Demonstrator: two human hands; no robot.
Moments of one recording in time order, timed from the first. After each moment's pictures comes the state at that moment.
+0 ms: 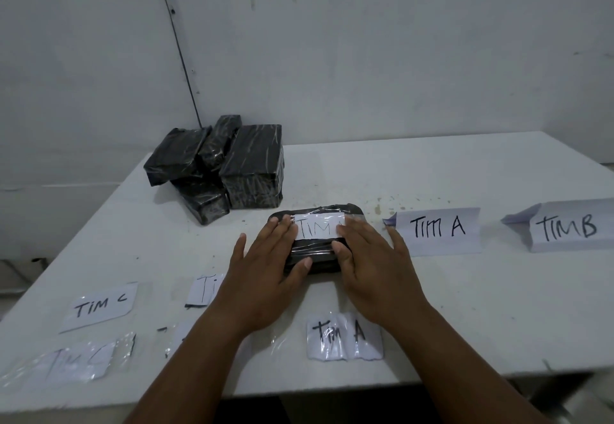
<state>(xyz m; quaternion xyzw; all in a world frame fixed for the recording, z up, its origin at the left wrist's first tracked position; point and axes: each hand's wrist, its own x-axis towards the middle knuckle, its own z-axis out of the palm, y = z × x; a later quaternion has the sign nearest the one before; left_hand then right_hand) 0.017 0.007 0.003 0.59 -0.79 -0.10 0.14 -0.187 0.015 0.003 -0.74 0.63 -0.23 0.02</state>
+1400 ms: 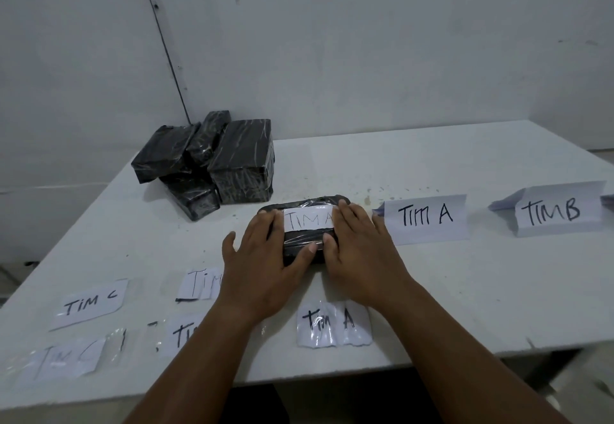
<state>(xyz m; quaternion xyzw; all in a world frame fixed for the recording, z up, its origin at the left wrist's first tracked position) -0.009 0.012 0.007 0.64 -0.74 -0.04 0.18 -0.187 0.004 0.006 -0.76 0.63 -0.16 0.04</state>
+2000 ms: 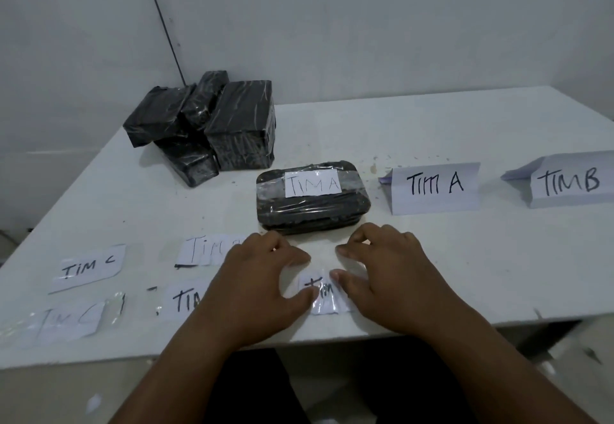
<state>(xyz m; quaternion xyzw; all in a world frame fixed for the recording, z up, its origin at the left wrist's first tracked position) 0.011 0.066 0.006 0.55 -0.81 -0.11 0.15 -0.212 0.069 0.012 -0.79 0.59 -0.10 0.10</state>
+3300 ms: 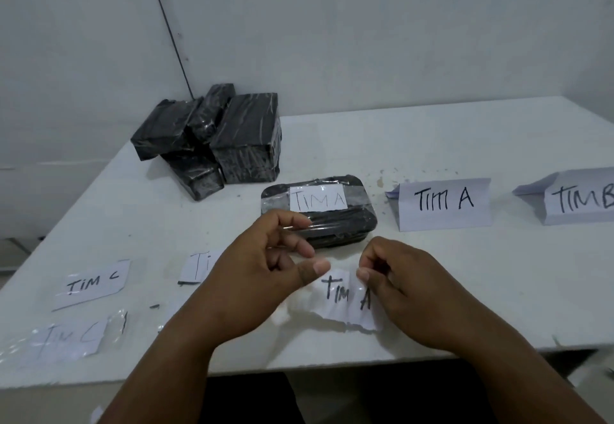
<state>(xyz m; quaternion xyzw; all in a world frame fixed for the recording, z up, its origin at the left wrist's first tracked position) 0.007 0.058 0.056 0.51 -0.65 -0.44 0.34 -0.230 0.064 0.022 -0.75 0.57 -0.22 0.25</state>
